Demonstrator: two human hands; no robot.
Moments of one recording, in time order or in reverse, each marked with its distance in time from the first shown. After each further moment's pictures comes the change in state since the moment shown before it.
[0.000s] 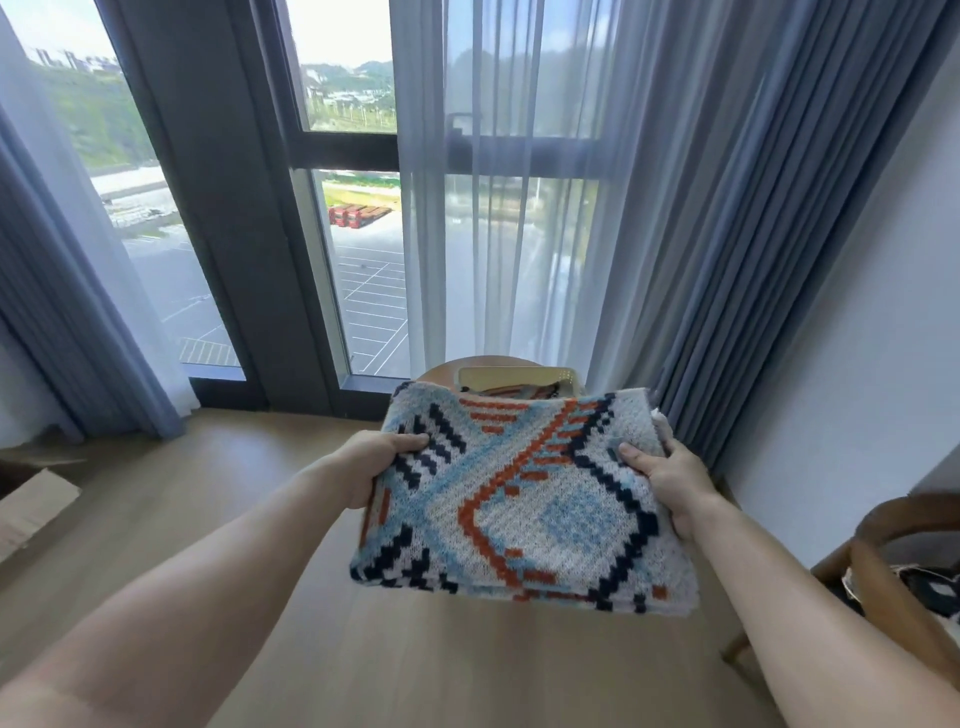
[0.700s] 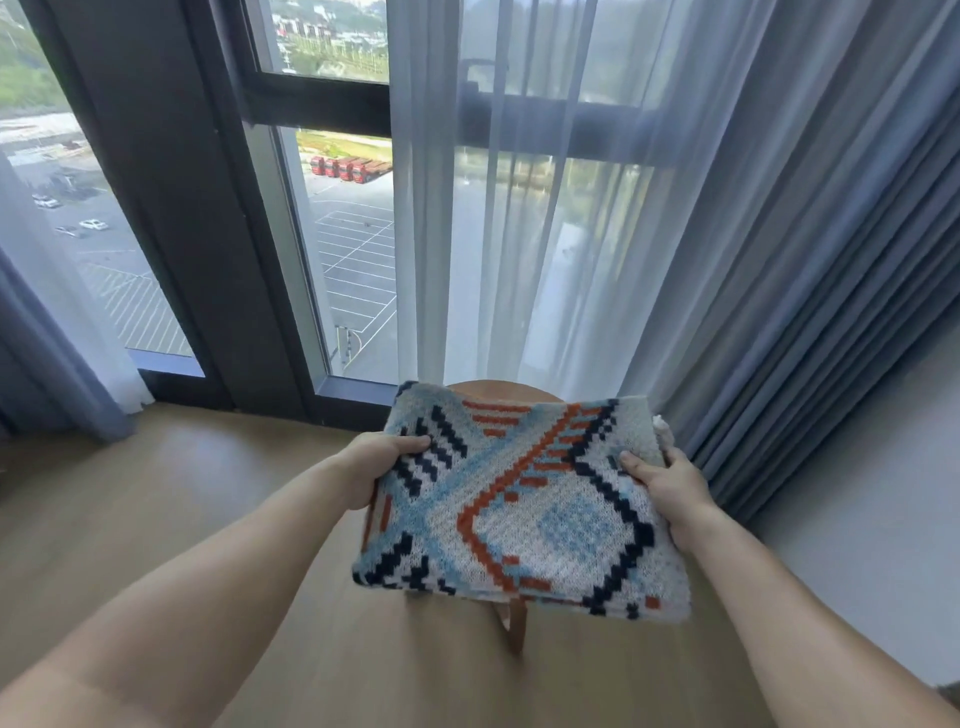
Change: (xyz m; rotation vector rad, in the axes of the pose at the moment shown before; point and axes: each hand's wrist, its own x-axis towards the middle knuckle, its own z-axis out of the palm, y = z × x) left_hand 0.279 0.128 -0.017 -0.032 0.009 -0.056; right_hand 0.313 -0.028 0.077 -0.122 0.049 0.043
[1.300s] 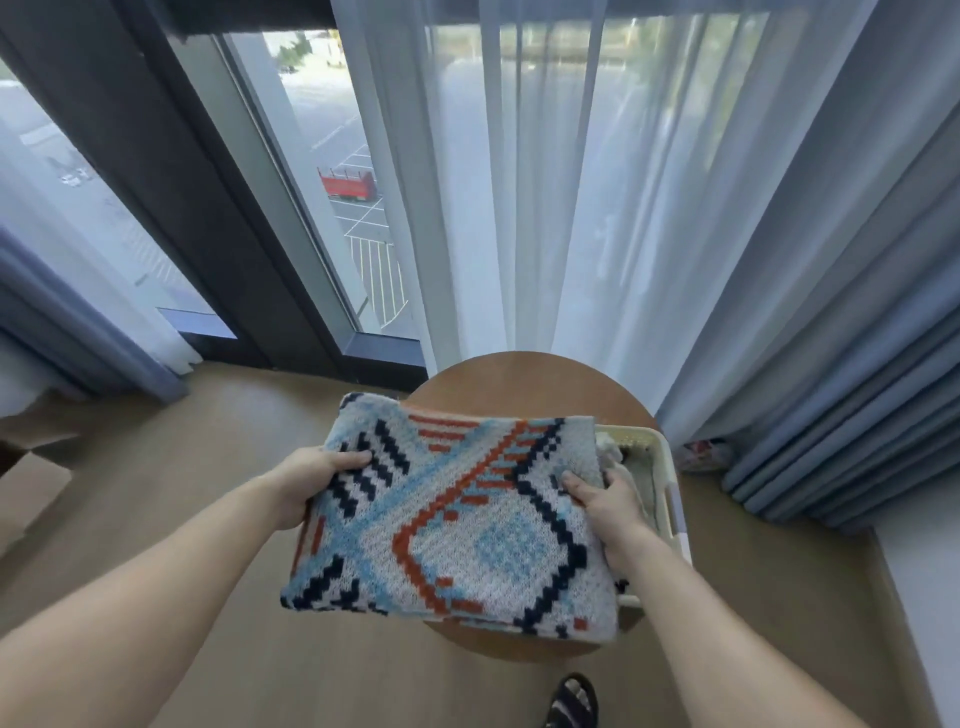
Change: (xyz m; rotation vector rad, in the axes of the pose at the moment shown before) left_hand 0.151 0.031 -0.020 0.090 0.224 -0.230; right_hand 0.168 0.058 0.095 0.049 -0.261 0.319
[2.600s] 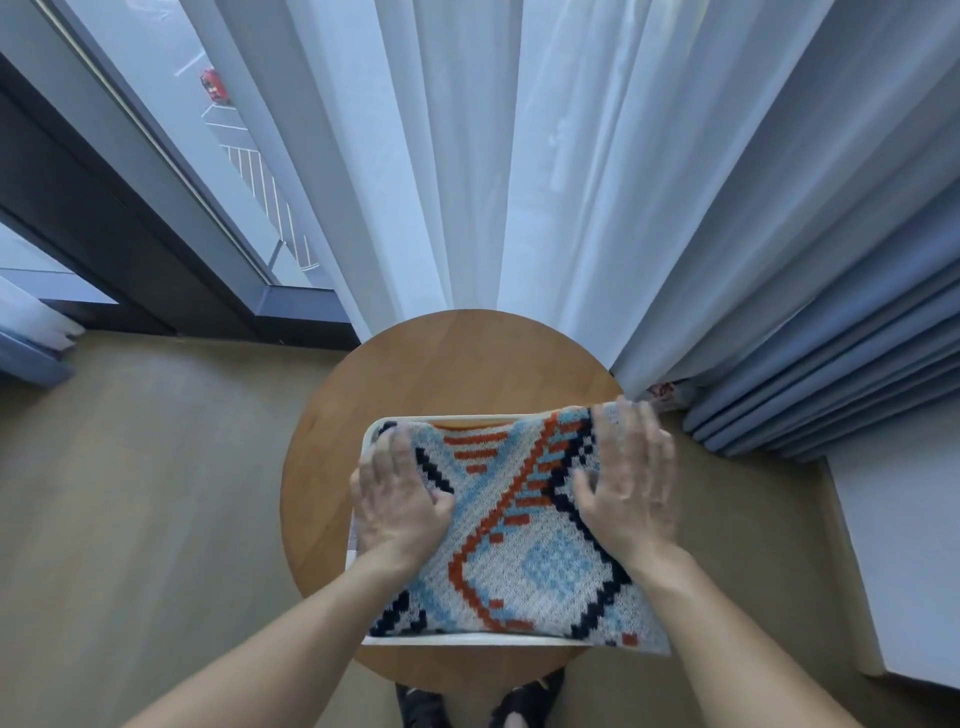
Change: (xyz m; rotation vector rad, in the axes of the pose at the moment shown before) left_hand 0.121 -0.031 0.199 0.993 0.417 0.530; right_hand 0.086 0.002 -0.070 -1.380 0.466 -0.687
